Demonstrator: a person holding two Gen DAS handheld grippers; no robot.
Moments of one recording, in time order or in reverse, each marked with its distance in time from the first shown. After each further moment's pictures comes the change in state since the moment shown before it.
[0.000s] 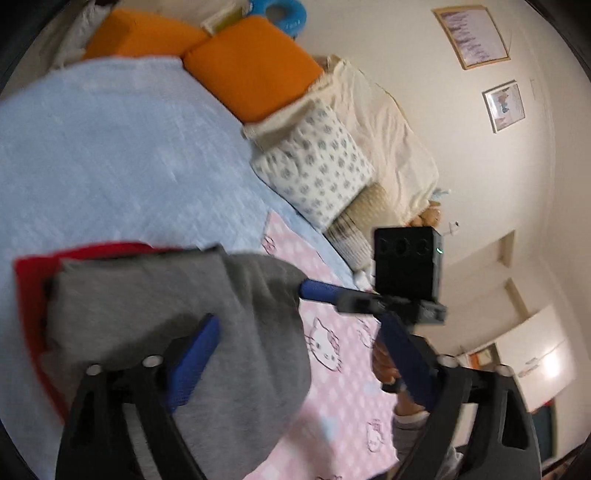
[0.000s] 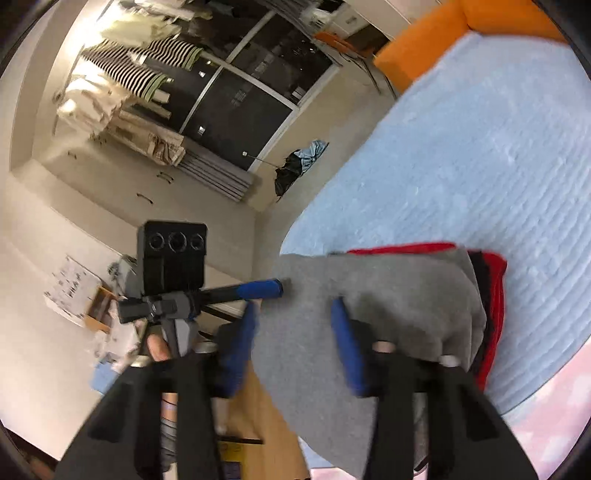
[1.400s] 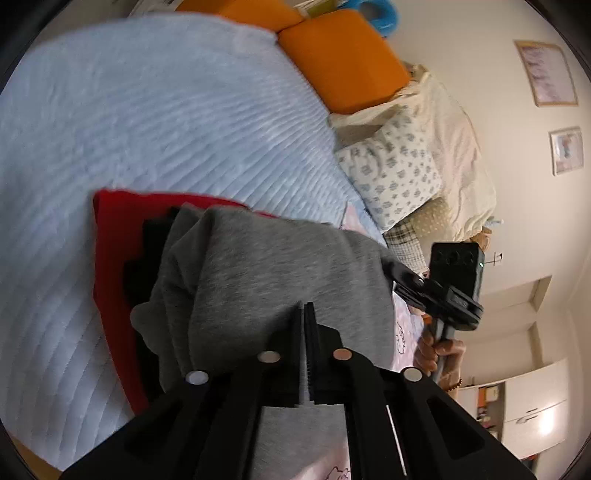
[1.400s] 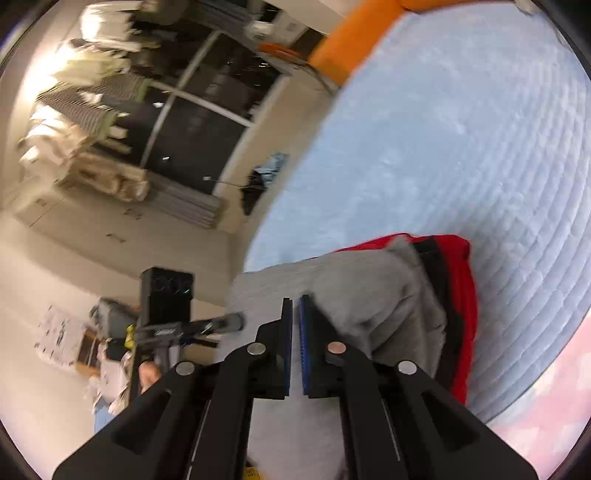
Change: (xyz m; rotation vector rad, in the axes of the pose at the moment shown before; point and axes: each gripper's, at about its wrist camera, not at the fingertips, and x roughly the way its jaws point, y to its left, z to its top) left arm -0.029 0.080 -0.013 -0.201 0.016 0.173; right arm -0.004 -0.034 -0.006 0.110 -0.066 -0.070
